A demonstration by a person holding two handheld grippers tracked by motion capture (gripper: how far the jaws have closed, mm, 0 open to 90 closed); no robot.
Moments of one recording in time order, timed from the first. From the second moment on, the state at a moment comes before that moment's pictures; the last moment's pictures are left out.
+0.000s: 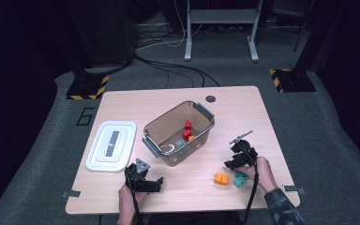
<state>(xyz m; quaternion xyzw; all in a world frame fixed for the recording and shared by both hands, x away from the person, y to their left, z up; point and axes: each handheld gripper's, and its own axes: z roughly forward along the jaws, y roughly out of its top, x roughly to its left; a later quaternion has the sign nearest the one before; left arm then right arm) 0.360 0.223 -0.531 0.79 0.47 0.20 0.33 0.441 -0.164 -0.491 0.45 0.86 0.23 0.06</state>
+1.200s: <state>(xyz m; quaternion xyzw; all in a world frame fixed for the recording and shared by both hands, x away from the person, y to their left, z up) 0.360 0.223 -0.531 0.79 0.47 0.20 0.33 0.473 -0.176 -0.446 0.46 0.82 0.31 0.12</state>
